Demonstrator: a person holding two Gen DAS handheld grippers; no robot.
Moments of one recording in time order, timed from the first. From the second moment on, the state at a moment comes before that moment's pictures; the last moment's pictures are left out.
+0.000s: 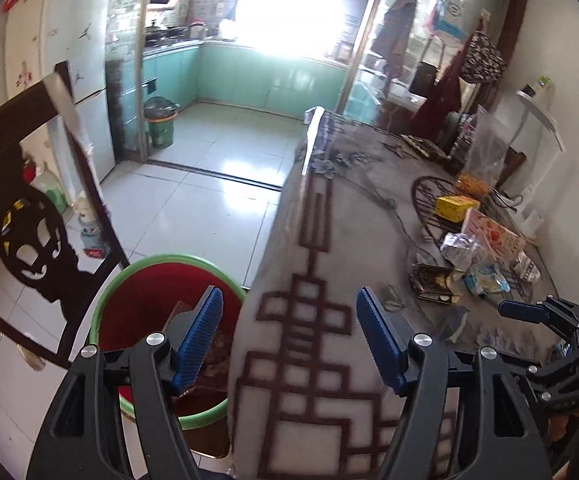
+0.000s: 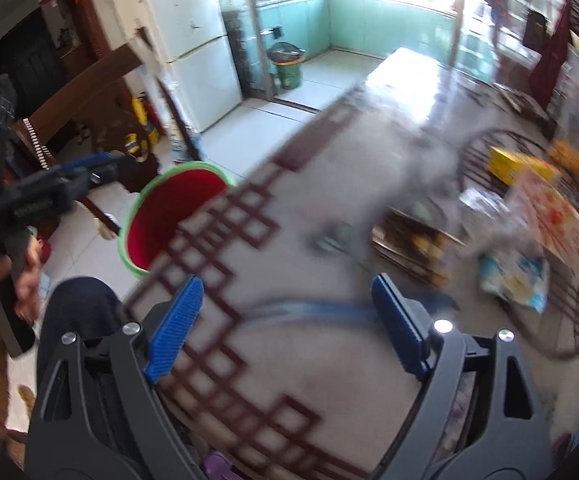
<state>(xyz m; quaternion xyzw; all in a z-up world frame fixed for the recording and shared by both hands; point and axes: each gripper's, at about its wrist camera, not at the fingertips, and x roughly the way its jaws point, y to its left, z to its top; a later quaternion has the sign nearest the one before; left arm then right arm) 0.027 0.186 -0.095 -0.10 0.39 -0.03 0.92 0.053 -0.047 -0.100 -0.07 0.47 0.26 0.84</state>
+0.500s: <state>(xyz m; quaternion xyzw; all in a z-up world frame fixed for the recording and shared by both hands) 0.104 0.000 -0.128 0.19 0.40 -0.23 0.86 0.126 -0.251 -0.146 0.12 0.50 0.08 0.86</state>
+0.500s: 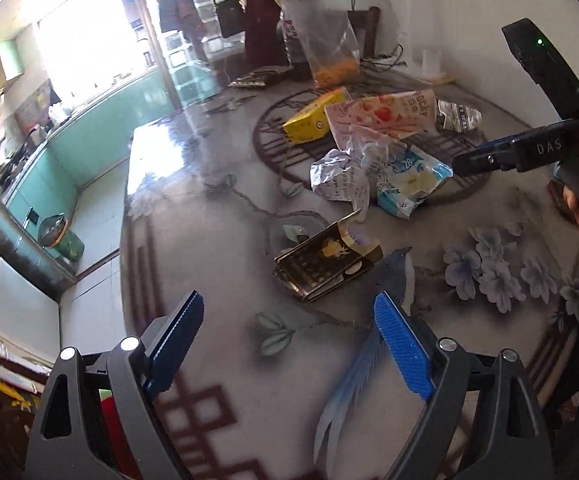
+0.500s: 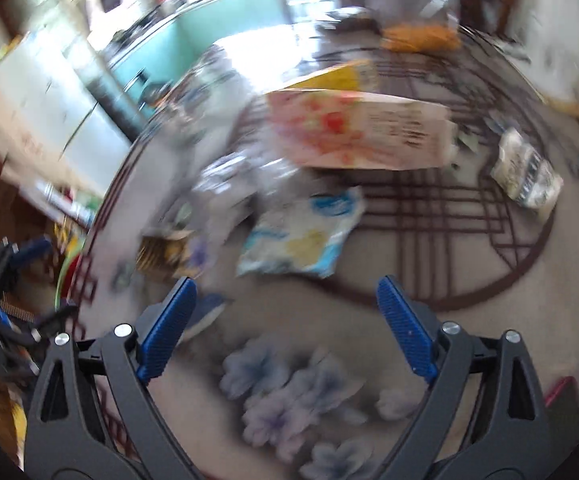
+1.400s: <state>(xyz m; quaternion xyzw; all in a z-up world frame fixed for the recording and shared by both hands) 0.106 -0.070 -0.148 0.13 0.43 -0.24 0.86 0.165 -0.292 -0.202 0.28 0.51 0.09 0.81</state>
